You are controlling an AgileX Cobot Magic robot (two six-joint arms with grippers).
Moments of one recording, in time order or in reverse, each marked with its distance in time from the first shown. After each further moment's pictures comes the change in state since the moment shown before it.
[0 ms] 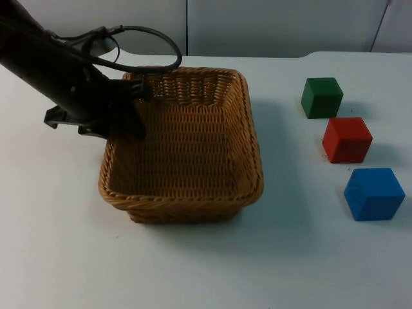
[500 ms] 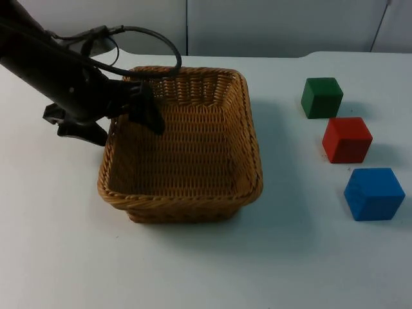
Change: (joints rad) right arm 0.000 0.000 0.000 0.009 0.000 -0.012; left arm 0.000 0.000 0.000 0.006 -0.028 0.062
